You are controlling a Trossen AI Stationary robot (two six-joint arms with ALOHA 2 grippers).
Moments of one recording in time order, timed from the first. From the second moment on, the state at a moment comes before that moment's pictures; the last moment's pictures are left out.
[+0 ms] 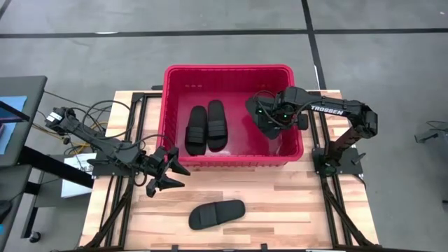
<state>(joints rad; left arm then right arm) -0.46 0.87 0.54 0.35 -0.11 -0.47 -0.28 1.57 1.46 -1.51 0.08 1.34</state>
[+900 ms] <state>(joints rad) -0.46 0.87 0.54 0.35 -0.11 -0.47 -0.28 1.57 1.46 -1.51 0.07 1.34</state>
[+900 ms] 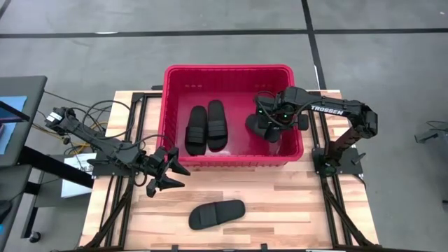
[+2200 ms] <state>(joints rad) -0.45 0.87 0.54 0.32 -0.11 -0.46 -0.27 1.57 1.46 -1.42 0.03 1.12</state>
